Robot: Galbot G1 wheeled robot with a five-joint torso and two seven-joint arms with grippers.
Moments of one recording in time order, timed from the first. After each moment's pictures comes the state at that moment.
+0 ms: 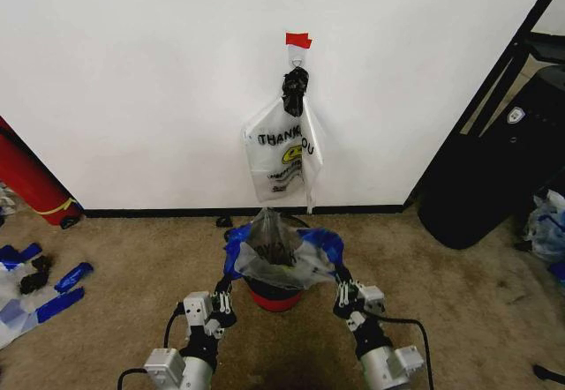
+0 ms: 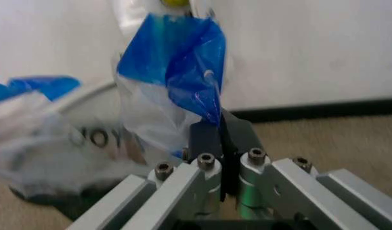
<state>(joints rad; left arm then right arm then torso) 1.76 -1.06 -0.16 -2.30 -0.49 -0.03 -0.47 -1.72 1.28 0.22 2.07 0.24 0.16 0.17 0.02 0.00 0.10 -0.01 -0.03</state>
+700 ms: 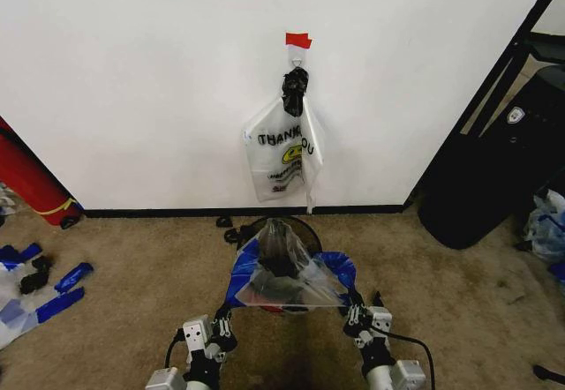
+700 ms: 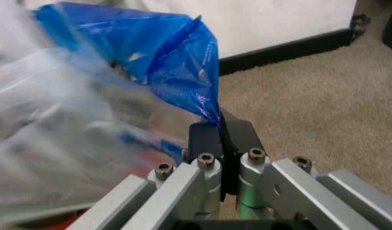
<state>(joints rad) 1.79 -1.12 -0.15 -2.27 -0.58 0.00 -0.52 -1.68 1.32 0.24 2.00 0.34 0.09 0.28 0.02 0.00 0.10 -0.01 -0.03</state>
